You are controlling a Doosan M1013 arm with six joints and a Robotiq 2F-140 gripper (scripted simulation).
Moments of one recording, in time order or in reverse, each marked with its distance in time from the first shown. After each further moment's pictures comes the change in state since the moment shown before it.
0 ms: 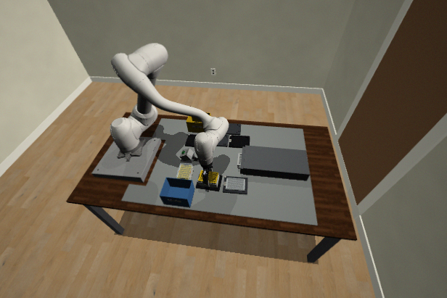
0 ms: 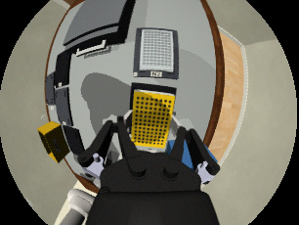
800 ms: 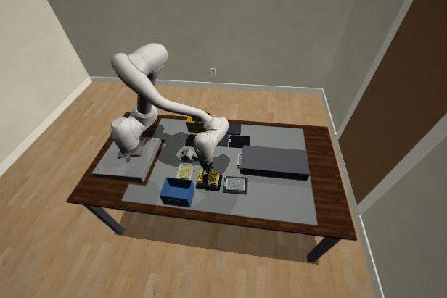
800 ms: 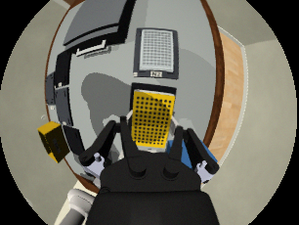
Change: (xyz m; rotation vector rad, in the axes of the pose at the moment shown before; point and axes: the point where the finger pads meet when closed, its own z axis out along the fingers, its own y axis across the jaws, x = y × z) arm 0.000 0.000 0.000 0.000 0.000 0.000
